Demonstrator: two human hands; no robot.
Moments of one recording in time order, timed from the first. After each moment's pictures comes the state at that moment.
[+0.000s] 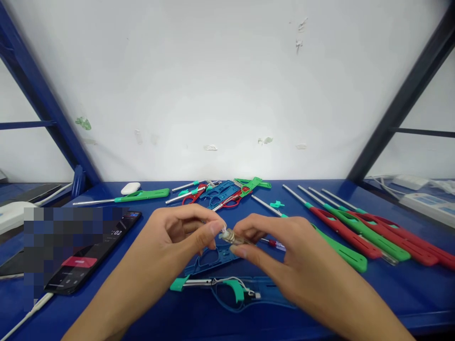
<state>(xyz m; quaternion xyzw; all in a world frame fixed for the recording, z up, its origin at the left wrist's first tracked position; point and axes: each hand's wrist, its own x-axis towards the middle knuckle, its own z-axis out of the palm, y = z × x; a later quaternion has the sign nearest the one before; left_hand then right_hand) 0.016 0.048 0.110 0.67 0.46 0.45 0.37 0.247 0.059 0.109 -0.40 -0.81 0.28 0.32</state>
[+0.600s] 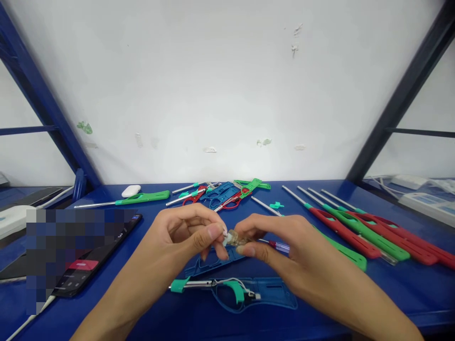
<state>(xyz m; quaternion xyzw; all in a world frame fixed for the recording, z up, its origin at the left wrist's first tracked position) 0.018 0.049 0.108 0.63 0.40 0.46 0.47 0.255 0.060 0.114 -0.35 -0.83 0.31 0.31</state>
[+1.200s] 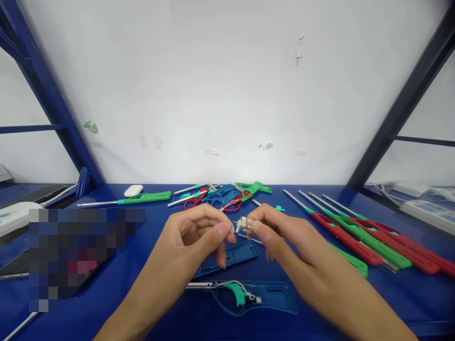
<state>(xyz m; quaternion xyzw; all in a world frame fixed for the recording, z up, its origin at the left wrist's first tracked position) 0.031 0.046 0.100 0.61 0.39 0.50 0.49 0.252 0.053 0.116 -0.39 -0.81 0.30 0.33</state>
